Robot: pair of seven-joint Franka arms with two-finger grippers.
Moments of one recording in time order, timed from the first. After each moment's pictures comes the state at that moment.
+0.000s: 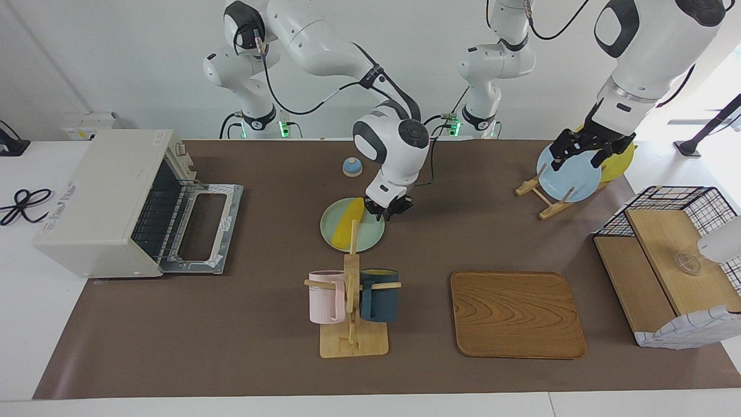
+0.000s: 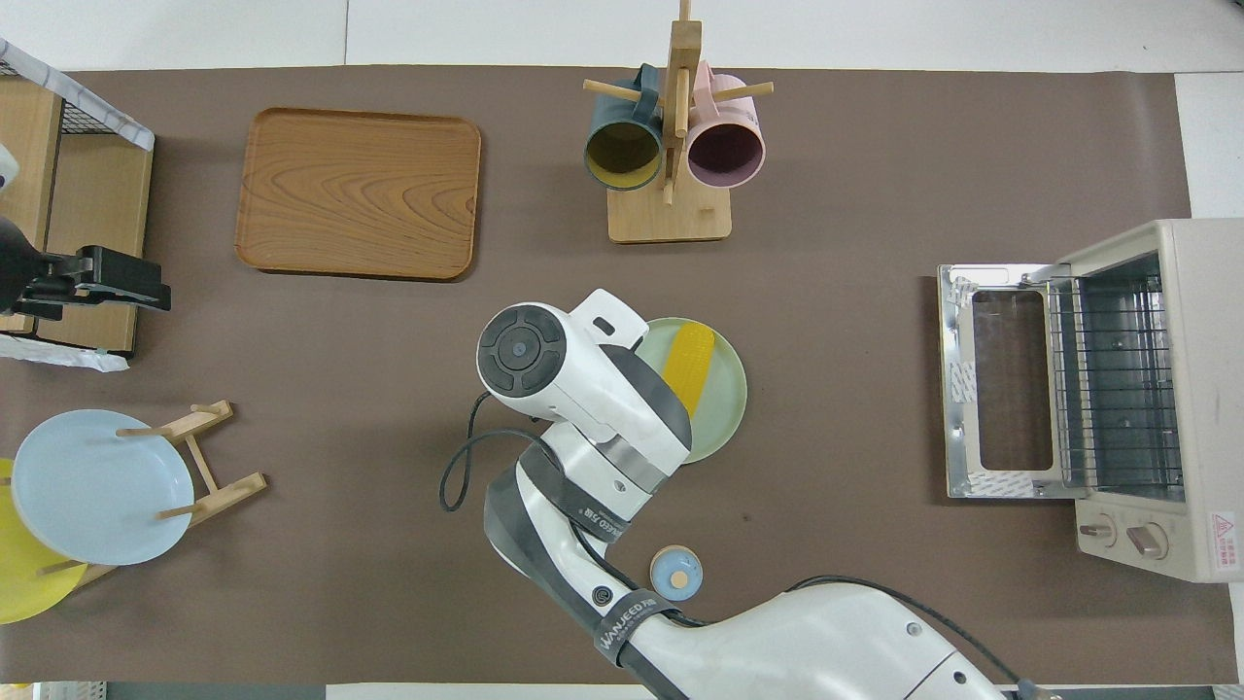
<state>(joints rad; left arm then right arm) 0.02 -0.03 -0.08 -1.67 -0.02 1.63 -0.06 0.70 0.52 0.04 -1.59 -0.10 2.00 0.71</state>
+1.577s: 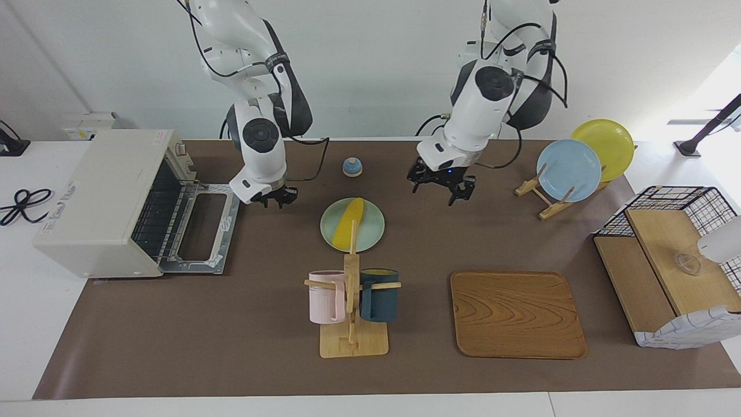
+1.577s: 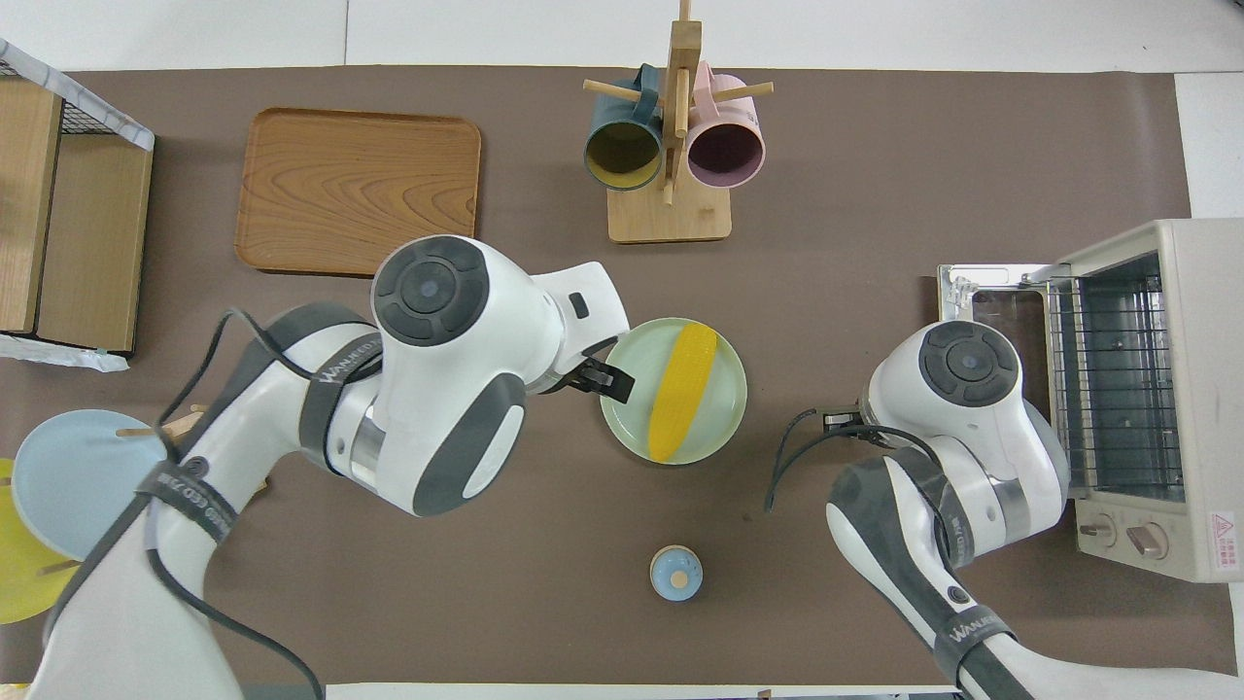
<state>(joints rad) -0.57 0.22 -0.11 -1.85 -0.19 2.13 -0.10 0.23 0.03 0.03 -2.37 -0.10 2.23 0.36</state>
